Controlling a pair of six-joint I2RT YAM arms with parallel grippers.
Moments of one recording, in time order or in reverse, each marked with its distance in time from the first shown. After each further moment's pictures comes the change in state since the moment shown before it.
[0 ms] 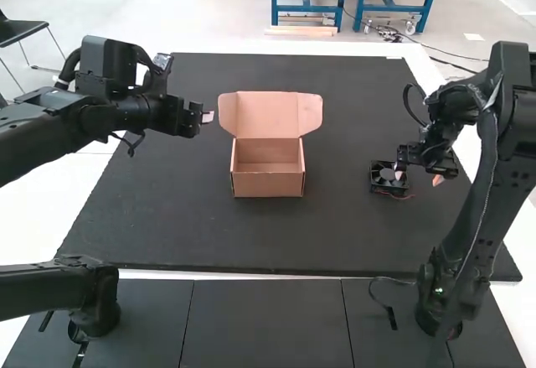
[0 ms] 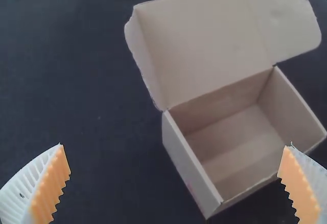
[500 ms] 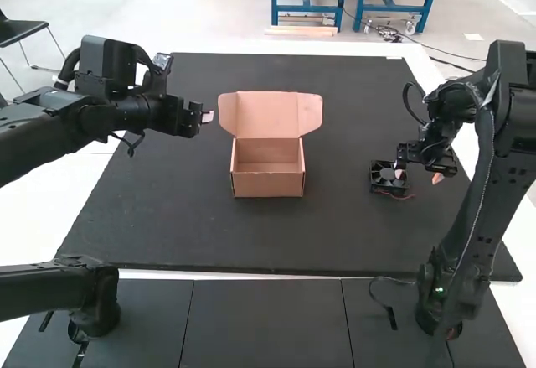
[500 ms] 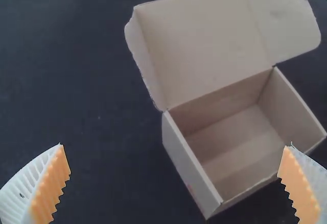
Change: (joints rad) left arm 0.000 -0.002 0.000 0.001 0.000 0.000; right arm 0.000 0.031 0.035 -0.006 0.001 0.000
